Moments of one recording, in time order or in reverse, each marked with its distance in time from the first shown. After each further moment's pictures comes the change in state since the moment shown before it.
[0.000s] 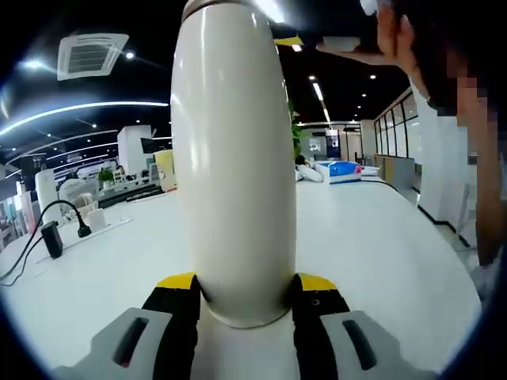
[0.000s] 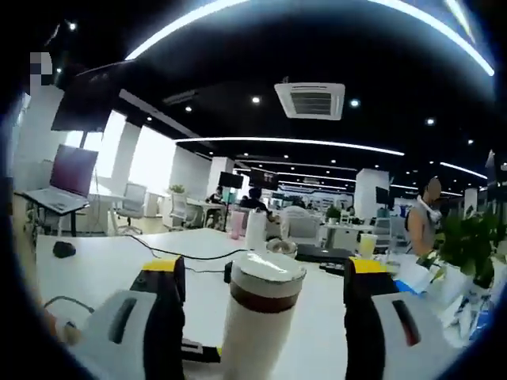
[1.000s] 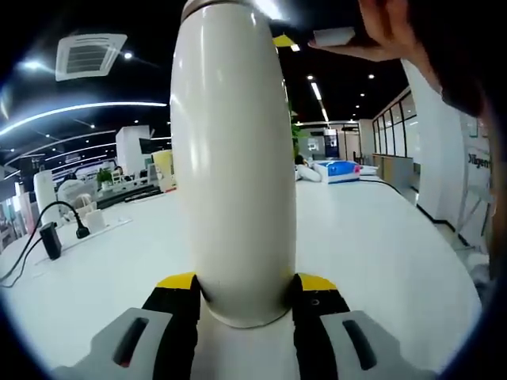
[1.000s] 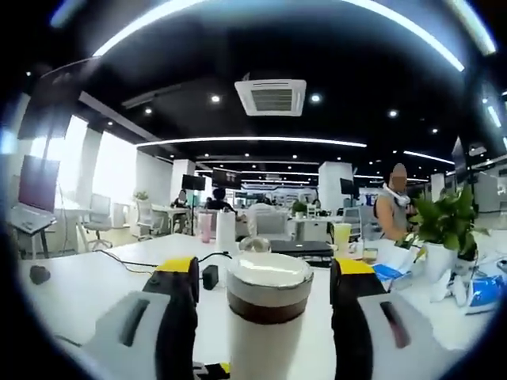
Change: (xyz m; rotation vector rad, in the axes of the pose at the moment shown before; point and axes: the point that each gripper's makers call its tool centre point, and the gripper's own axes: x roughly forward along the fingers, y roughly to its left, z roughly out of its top) left arm 0.000 -0.001 0.001 0.004 0.000 -0.009; right arm 0.021 -0.007 -0.007 0.087 0.007 -0.185
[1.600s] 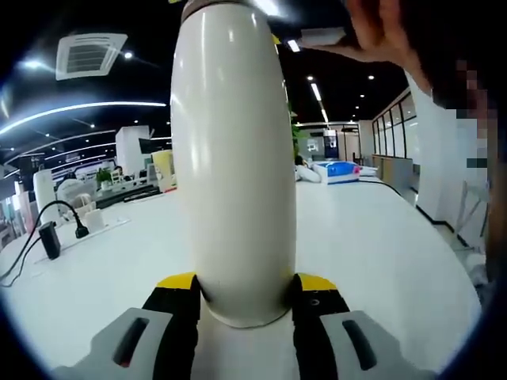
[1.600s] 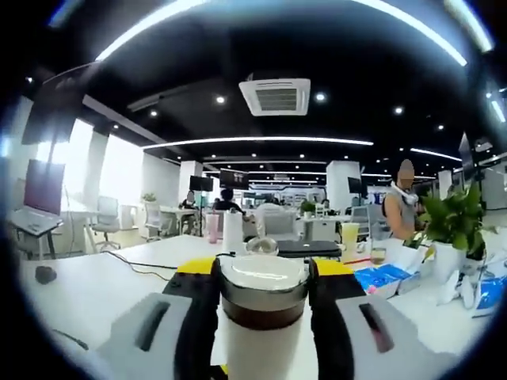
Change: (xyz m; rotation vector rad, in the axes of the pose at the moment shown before) left arm 0.003 0.001 0.000 -0.005 -0.003 -0.004; right arm 0.003 -0.002 -0.002 0.007 -0.002 0.078
